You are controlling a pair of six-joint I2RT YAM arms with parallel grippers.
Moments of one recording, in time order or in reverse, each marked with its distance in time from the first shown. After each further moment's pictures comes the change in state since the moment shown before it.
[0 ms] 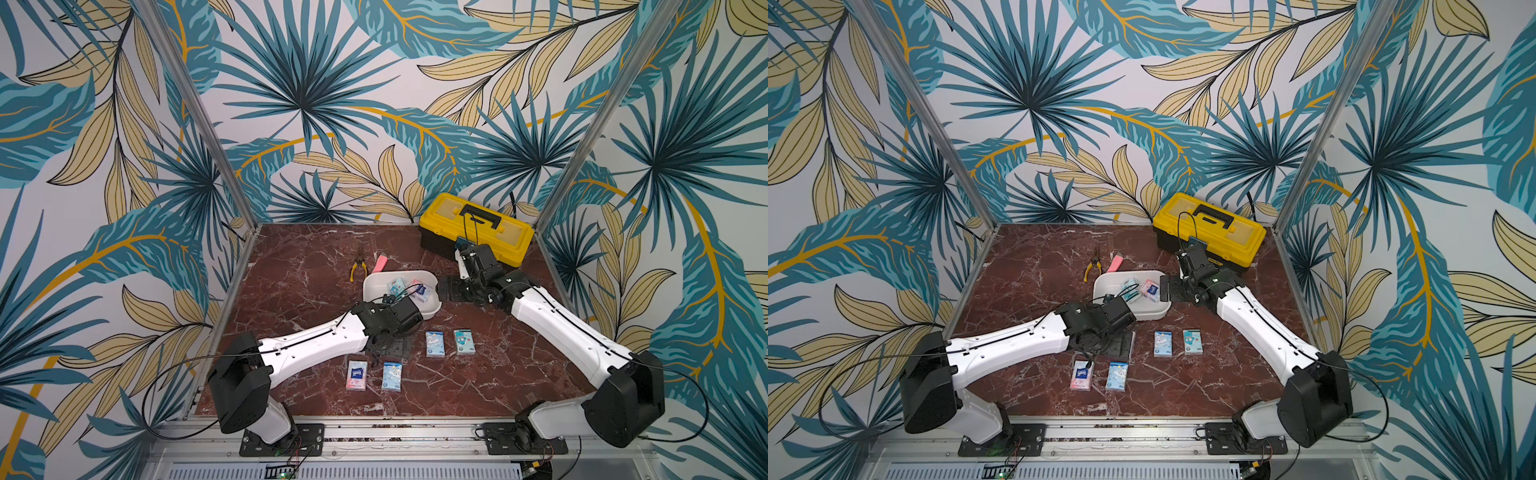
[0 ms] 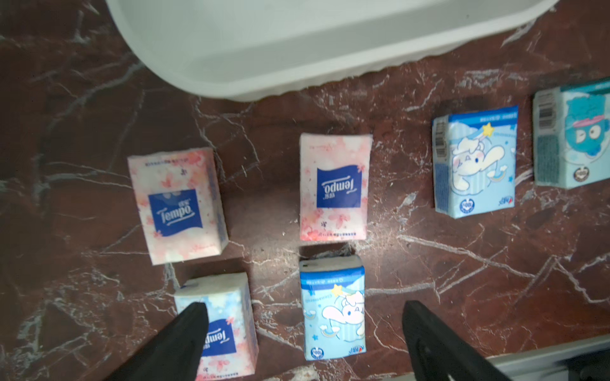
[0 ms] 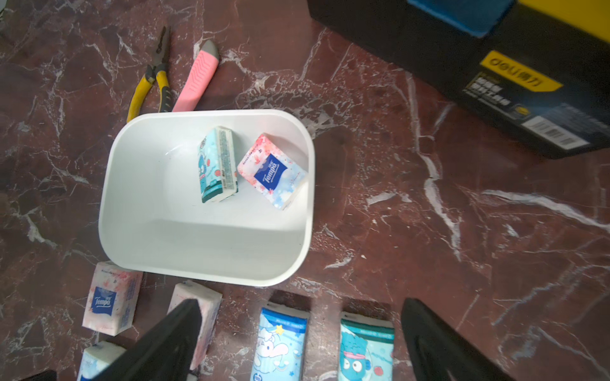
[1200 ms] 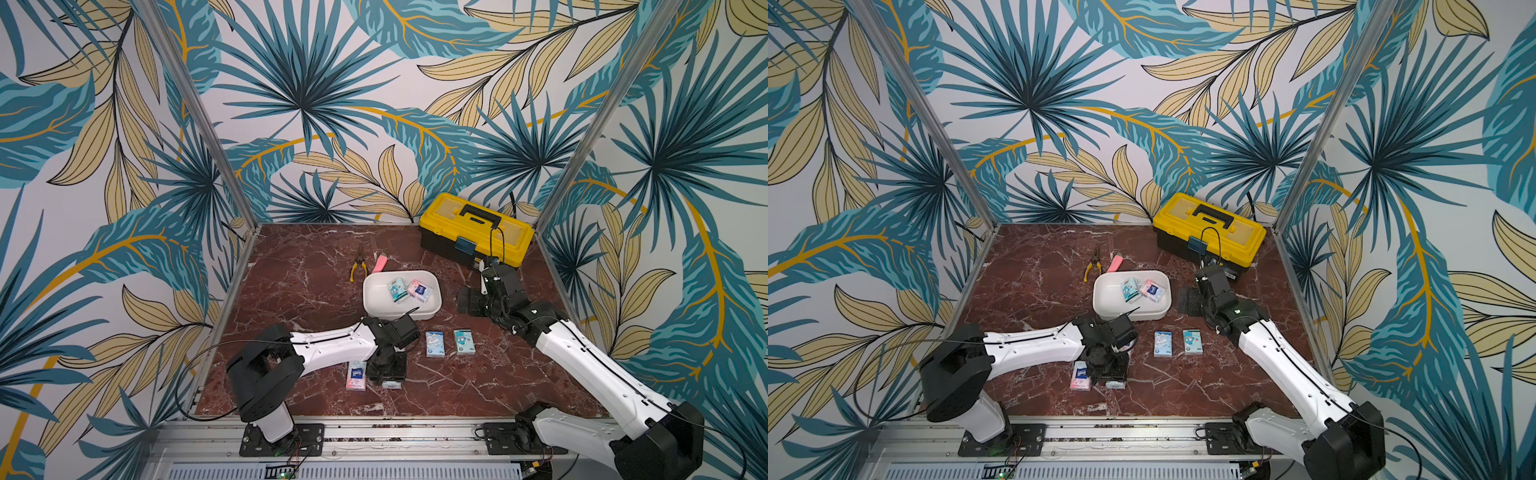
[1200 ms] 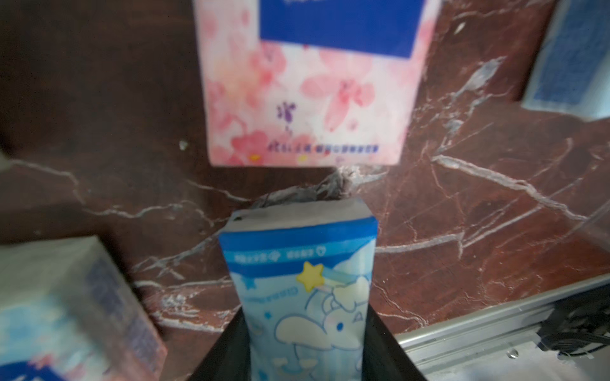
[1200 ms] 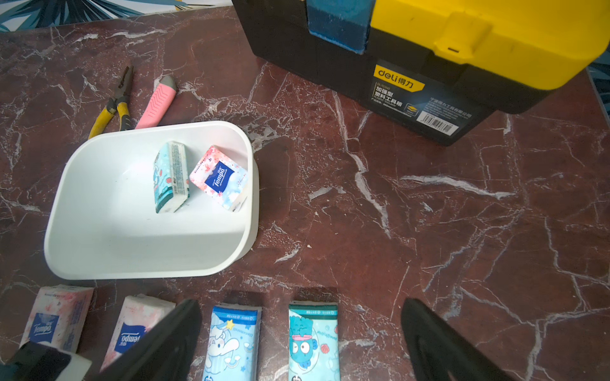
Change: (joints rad) left arm -0.025 0.130 -0.178 0.164 0.376 -0.101; right arm -0.027 -0.305 -0.259 0.076 0.176 0.002
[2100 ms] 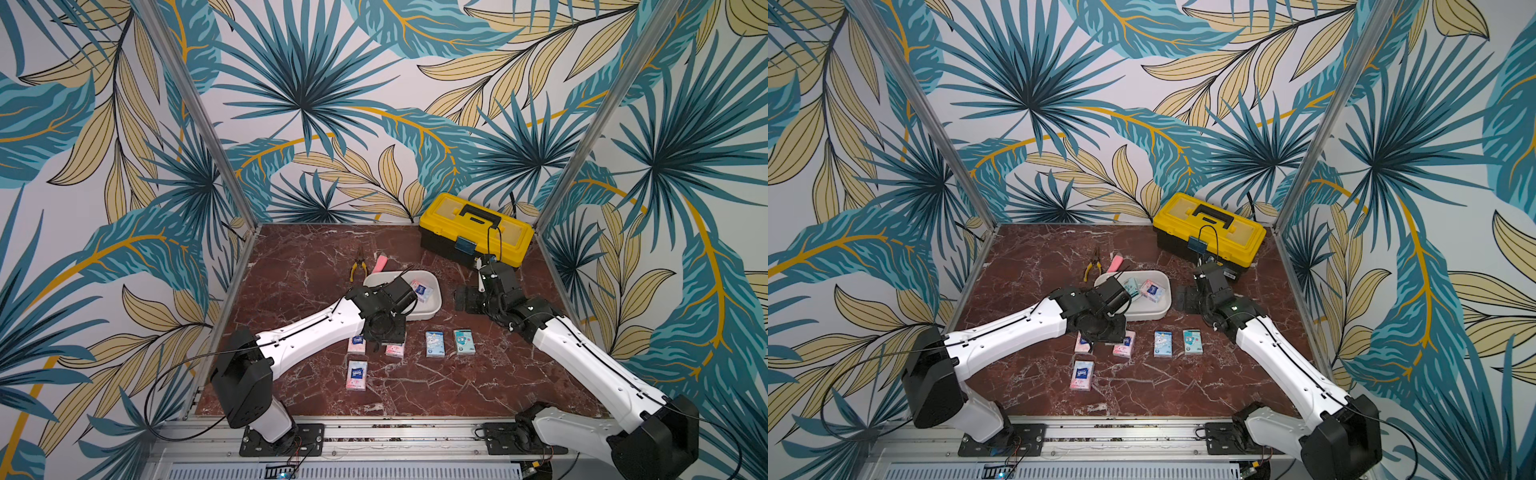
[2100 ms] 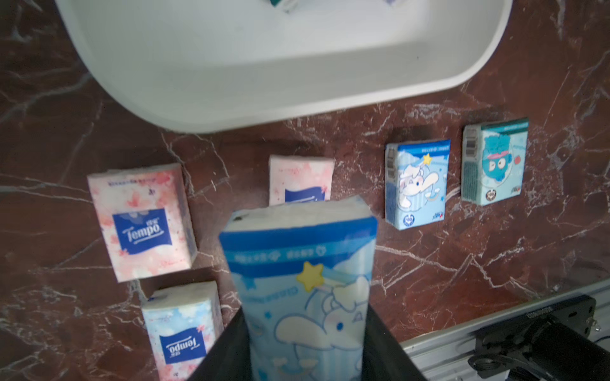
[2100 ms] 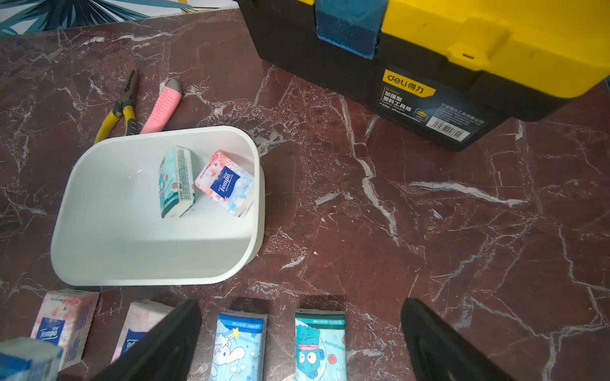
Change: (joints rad) left arm 0.096 -0.103 0.249 -0.169 -0.179 0.100; right arm 0.000 0.030 0.014 0.023 -0.012 0.000
